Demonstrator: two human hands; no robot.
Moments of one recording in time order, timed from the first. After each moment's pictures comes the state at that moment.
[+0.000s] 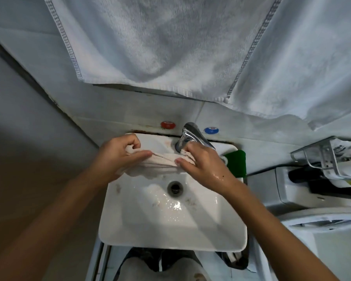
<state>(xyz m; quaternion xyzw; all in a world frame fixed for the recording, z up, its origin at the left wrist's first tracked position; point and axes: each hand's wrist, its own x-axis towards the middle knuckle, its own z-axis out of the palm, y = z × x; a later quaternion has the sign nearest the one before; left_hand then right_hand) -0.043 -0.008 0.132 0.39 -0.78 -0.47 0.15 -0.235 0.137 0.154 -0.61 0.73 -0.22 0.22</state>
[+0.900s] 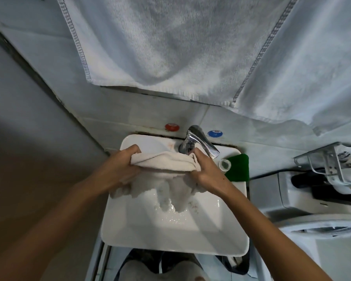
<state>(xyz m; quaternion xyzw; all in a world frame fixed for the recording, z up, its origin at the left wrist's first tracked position) -0.035 0.000 0.129 0.41 -0.78 -0.47 0.03 -0.233 0.137 0.135 -0.44 0.75 -0.27 0.42</state>
